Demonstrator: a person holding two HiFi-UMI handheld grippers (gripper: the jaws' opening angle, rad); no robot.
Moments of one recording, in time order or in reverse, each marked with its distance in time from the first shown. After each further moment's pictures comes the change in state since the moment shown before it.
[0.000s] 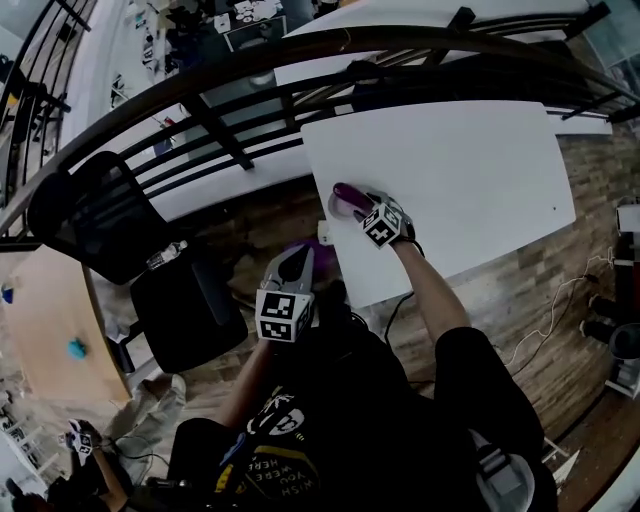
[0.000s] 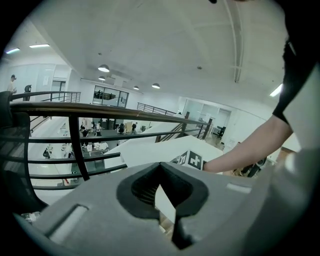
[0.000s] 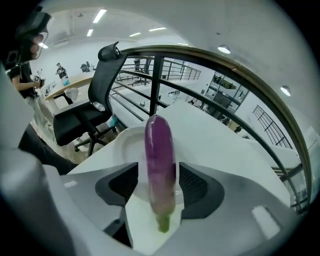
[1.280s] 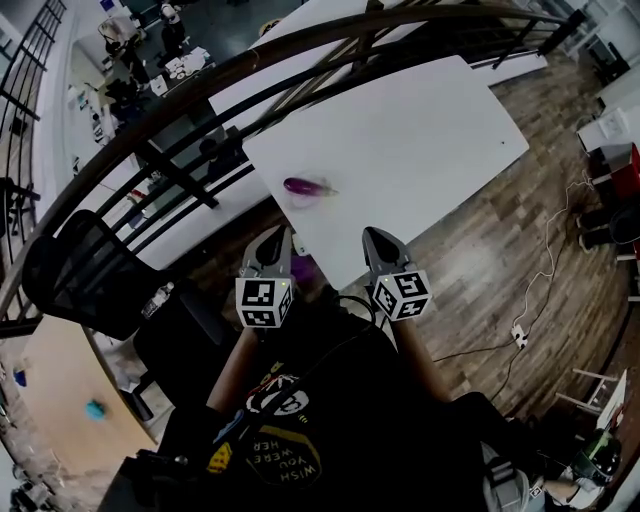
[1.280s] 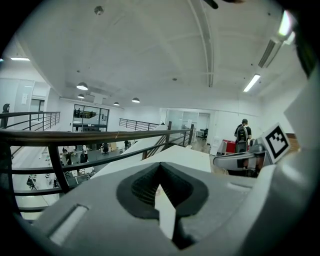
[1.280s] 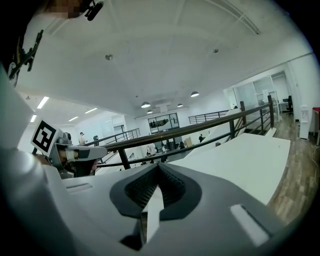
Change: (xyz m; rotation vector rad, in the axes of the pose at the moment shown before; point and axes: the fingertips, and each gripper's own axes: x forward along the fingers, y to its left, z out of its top) left arm -0.028 -0.070 0.058 0.198 -0.162 -0.160; right arm -0.339 0.070 -0.004 0.803 -0.736 -0.375
